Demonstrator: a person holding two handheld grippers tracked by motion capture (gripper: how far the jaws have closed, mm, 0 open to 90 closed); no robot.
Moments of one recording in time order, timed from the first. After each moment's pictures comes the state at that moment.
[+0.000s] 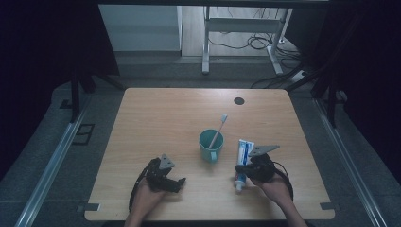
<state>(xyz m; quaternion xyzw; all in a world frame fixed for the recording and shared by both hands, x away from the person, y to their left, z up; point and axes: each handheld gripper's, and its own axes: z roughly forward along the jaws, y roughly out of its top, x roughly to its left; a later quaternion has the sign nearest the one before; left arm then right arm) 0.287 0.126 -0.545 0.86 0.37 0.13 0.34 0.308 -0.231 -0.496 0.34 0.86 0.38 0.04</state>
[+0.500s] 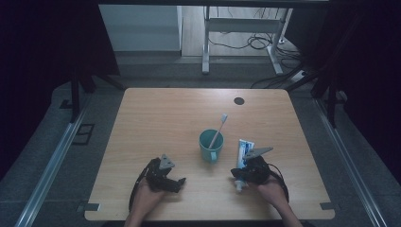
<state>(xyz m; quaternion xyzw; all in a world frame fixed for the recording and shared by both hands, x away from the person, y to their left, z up) 0.287 0.126 -0.545 0.86 0.37 0.13 0.34 0.307 -0.222 -0.509 0.34 0.87 0.37 0.02</state>
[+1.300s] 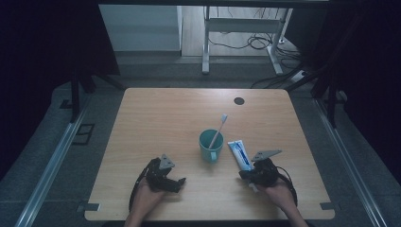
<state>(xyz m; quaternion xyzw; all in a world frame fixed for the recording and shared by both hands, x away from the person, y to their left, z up) 0.287 0.126 -0.545 0.86 0.37 0.13 0.34 0.301 -0.248 -0.511 0.36 0.86 0.35 0.03</state>
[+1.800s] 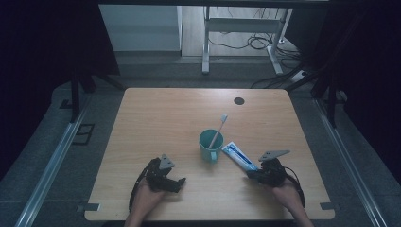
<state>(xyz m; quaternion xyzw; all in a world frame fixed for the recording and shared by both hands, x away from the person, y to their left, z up) 0.287 0.126 -0.545 0.86 0.37 0.13 0.34 0.300 -0.269 -0.511 0.38 0.86 0.35 0.05</state>
